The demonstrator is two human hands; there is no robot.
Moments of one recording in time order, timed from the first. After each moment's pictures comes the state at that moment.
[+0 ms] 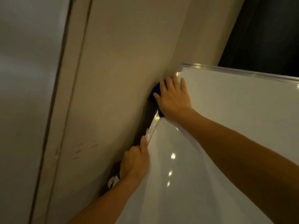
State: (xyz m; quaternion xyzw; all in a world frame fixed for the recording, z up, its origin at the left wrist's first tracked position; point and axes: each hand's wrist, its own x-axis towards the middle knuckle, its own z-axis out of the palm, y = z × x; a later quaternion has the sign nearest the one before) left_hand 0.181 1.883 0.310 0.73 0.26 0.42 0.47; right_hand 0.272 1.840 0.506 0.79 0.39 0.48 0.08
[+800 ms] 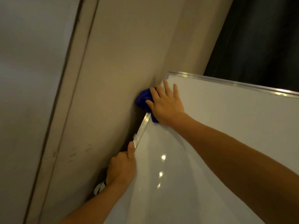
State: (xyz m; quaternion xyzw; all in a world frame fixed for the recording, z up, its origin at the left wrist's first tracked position) left_hand 0.160 1.883 0.309 0.72 0.26 0.44 0.46; right_hand 0.245 1.817 0.519 0.78 0.40 0.46 0.13
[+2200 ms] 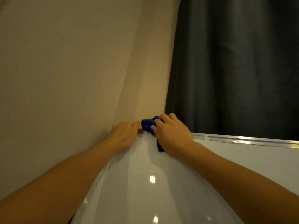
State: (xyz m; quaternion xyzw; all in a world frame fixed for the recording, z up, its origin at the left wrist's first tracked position) left_hand 0.299 1.886 0.624 0.86 0.06 0.50 0.05; right_hand 0.337 1.700 0.642 0.69 0.41 0.58 0.07
